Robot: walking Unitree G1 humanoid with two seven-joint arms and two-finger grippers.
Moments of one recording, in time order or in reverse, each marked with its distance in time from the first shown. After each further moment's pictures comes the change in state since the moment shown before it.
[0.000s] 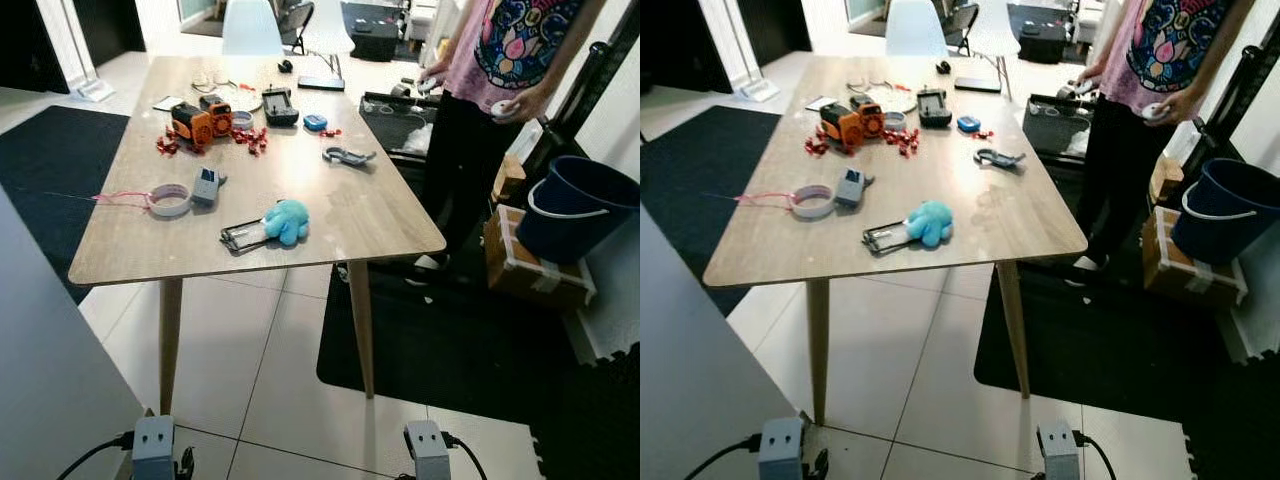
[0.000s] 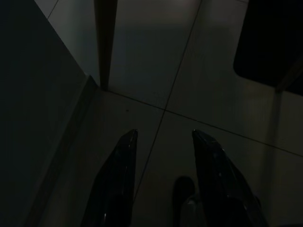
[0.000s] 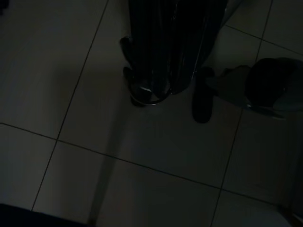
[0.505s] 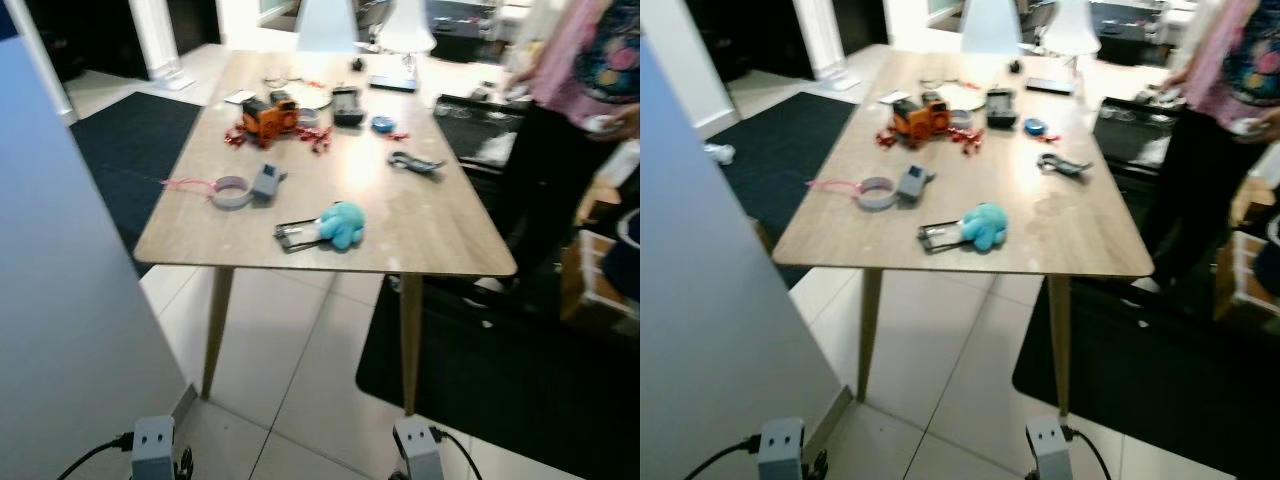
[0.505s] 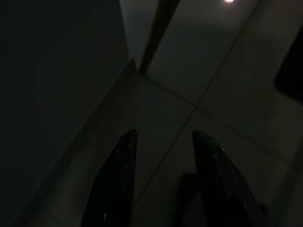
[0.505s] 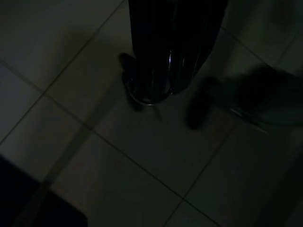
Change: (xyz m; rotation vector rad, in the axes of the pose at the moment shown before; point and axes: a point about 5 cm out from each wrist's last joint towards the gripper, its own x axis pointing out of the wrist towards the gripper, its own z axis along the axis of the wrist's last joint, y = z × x) left arm -0.001 -0.002 -0.001 0.000 -0.001 -0.002; right arm 0.000 0.002 -0.002 -0.086 0.012 0.028
